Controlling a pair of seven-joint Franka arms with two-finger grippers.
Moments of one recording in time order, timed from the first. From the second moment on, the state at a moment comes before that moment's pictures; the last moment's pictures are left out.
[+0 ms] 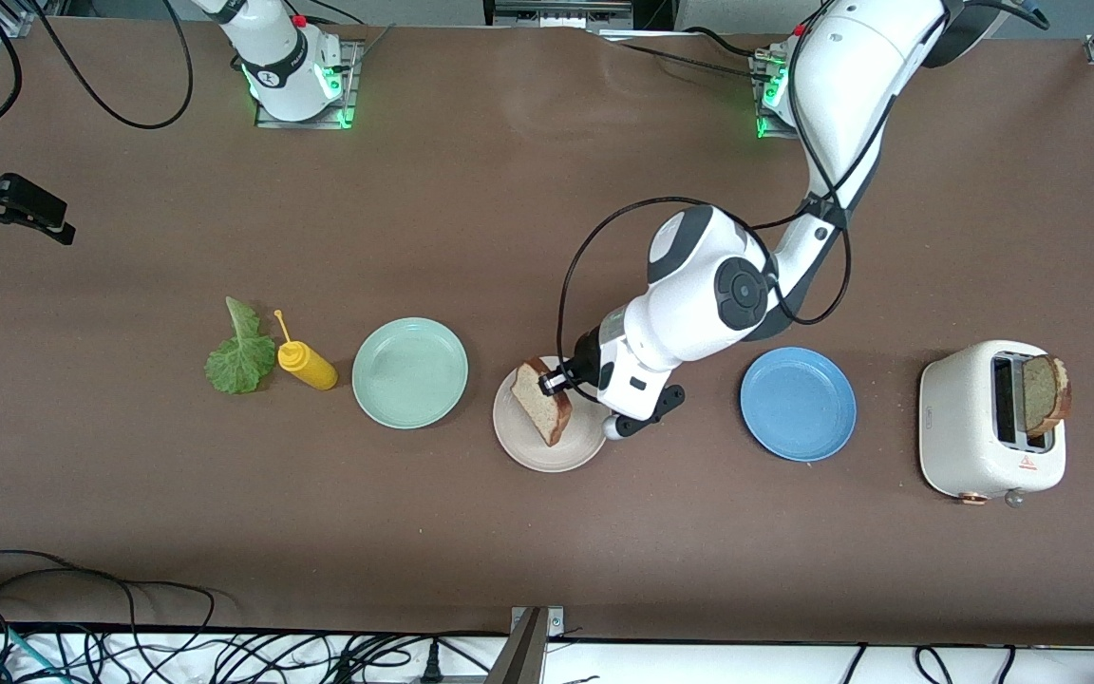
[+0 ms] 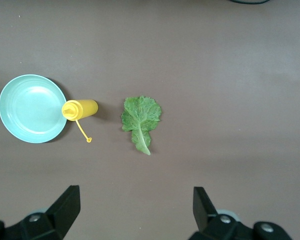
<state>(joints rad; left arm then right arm) -0.30 0.80 -0.37 -1.26 -0.29 2.35 -0.91 0.06 0.02 -0.11 -1.59 -0.02 1.61 -0.05</state>
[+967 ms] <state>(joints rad) -0.34 0.88 -0.36 -1.26 -0.29 2.47 -0.92 0.06 0.02 -0.11 -1.59 -0.02 1.60 -0.05</state>
